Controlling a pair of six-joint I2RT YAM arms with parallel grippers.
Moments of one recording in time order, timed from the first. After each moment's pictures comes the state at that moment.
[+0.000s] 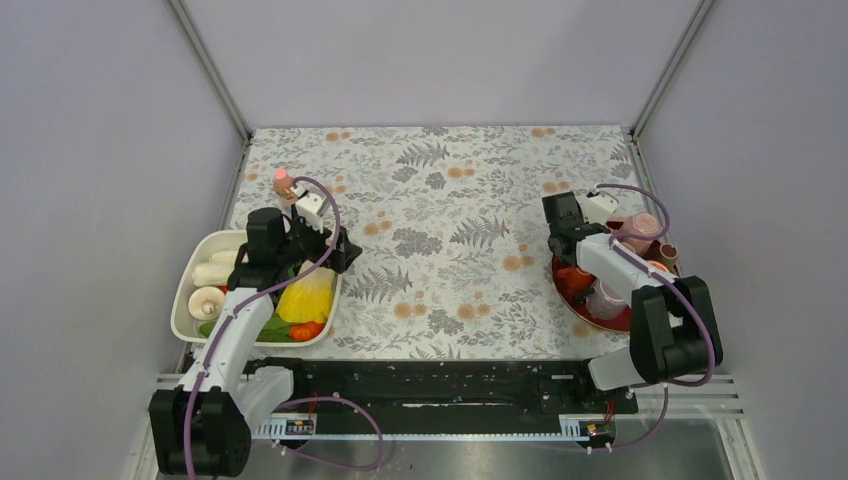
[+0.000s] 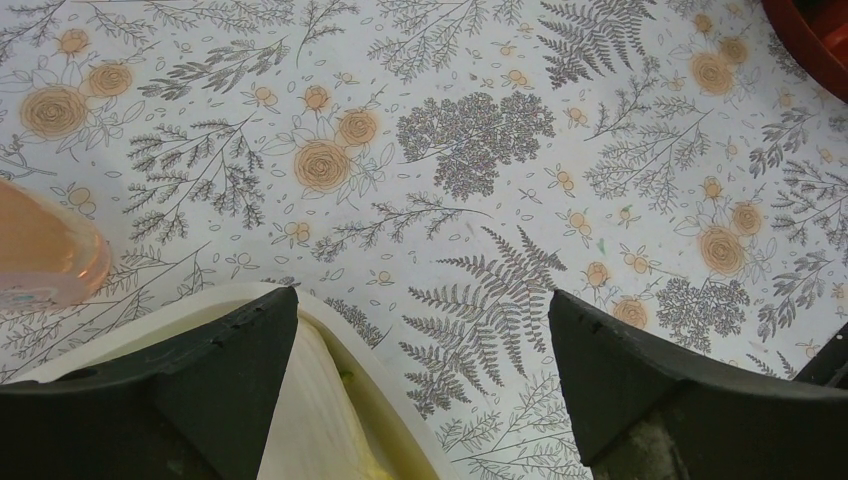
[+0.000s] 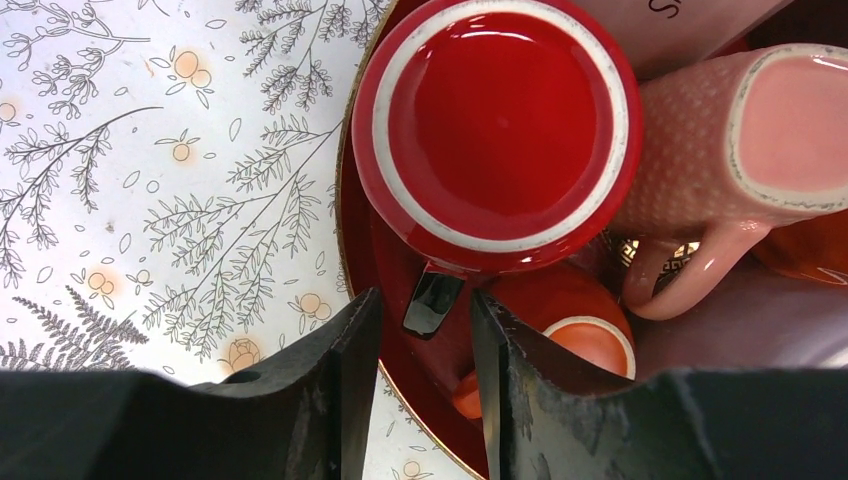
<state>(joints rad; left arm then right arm) -0.03 0.96 0.64 -0.19 0.59 0.12 0.24 1.44 0.83 -0.36 0.63 0.79</state>
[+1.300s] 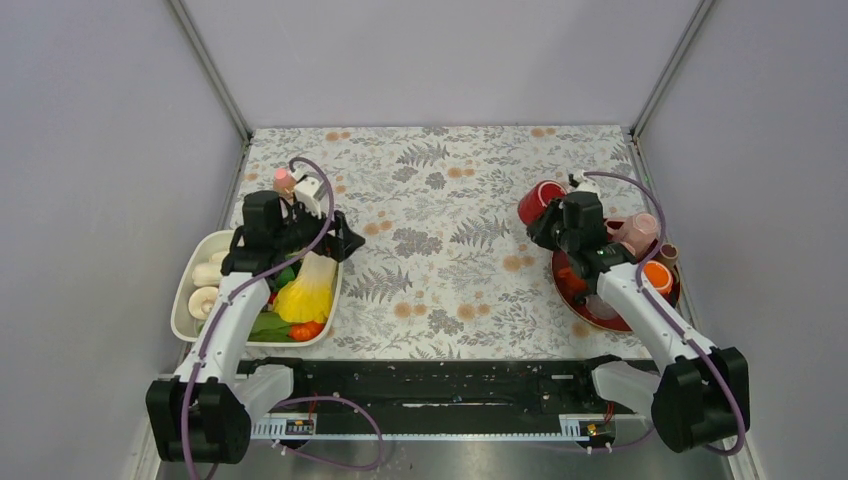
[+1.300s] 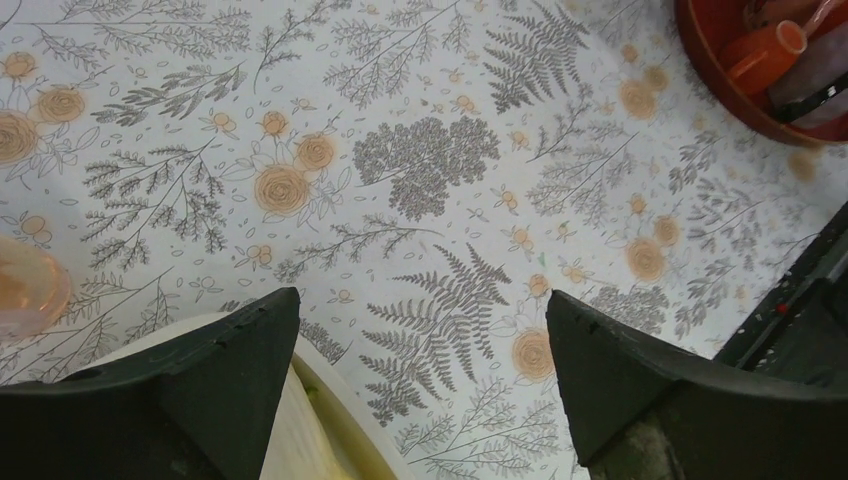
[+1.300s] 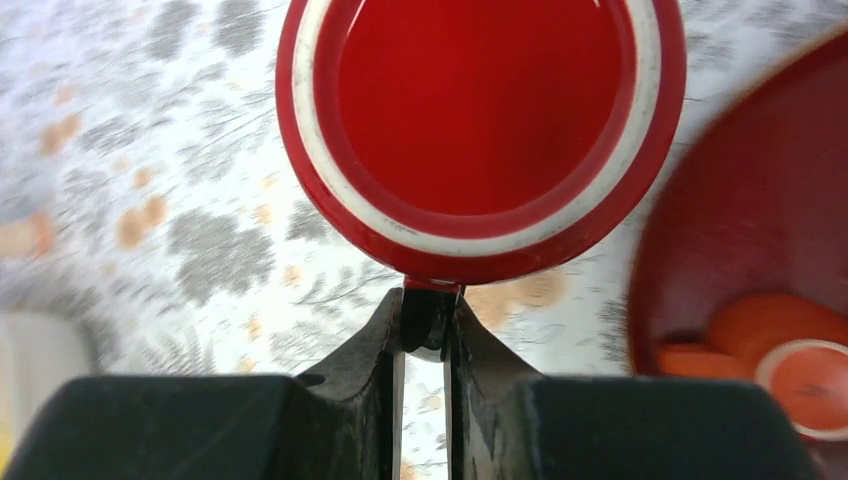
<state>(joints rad) -0.03 1.00 0.75 -0.29 0.66 0.10 0.25 1.14 0.76 -0.22 0.10 0.55</state>
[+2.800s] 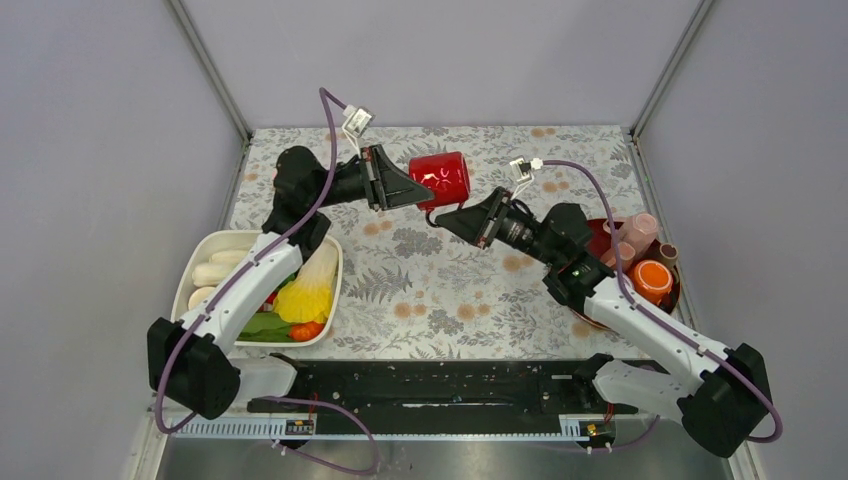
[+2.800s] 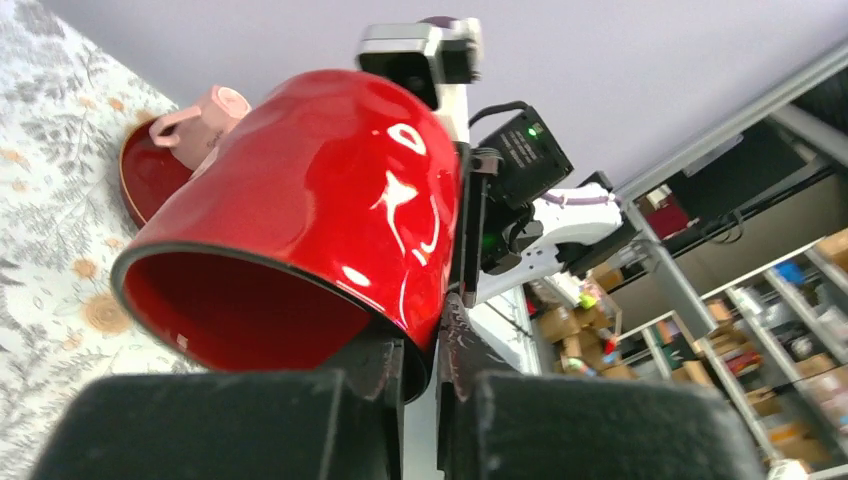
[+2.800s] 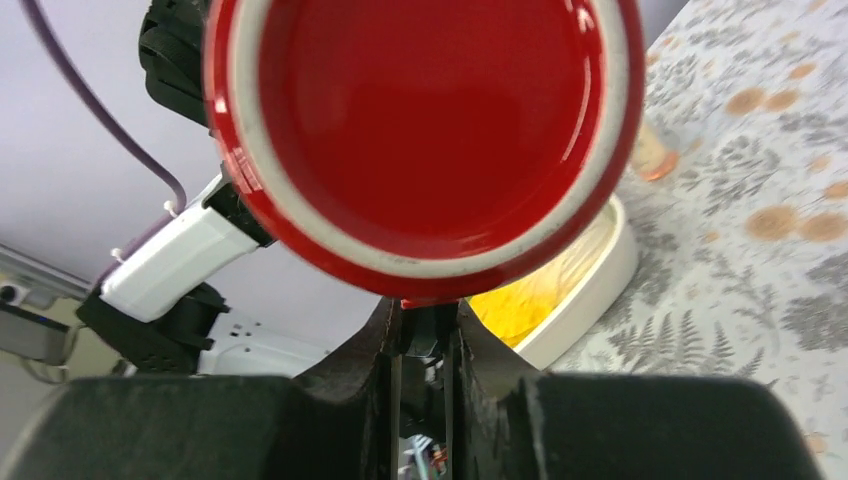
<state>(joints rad) -0.42 1.28 1.09 0.42 0.97 -1.04 0.66 1.06 0.79 0.45 -0.40 0.86</state>
